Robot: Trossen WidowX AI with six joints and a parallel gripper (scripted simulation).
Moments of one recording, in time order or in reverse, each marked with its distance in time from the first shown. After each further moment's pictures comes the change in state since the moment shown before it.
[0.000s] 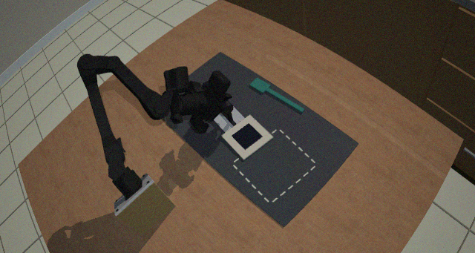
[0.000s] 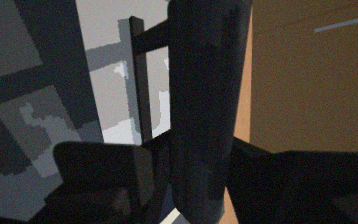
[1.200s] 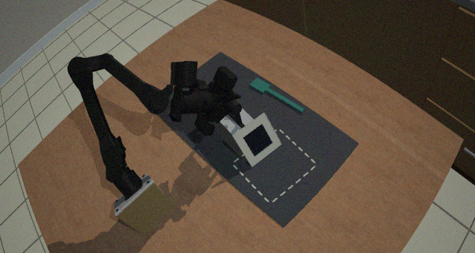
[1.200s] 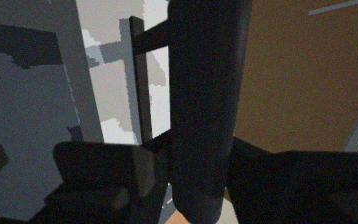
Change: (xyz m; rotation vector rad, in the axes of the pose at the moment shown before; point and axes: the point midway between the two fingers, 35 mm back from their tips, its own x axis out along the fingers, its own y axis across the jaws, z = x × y) arm -0.044 -0.048 -0.055 -0.075 0.079 0.010
